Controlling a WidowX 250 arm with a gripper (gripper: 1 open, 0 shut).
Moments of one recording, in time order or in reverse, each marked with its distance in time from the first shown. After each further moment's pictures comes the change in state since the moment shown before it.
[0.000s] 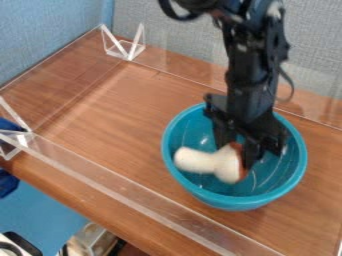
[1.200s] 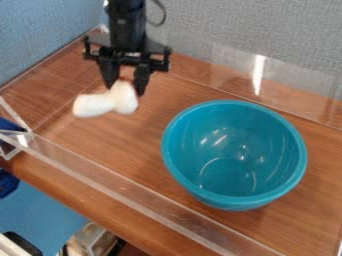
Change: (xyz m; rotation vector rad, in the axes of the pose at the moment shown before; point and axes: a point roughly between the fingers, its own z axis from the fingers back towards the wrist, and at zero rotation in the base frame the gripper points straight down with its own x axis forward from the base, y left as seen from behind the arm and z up) arm -0.038 0.150 0.029 0.213 0.022 0.623
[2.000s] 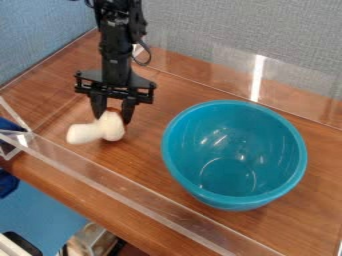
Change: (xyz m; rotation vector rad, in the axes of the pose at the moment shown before) arm 0.005 0.018 -0.059 0.062 0.083 0.077
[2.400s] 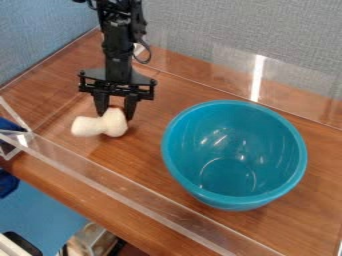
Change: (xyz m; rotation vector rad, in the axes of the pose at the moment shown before) arm 0.016 -0.003 -0.006 -0.014 0.002 0.029
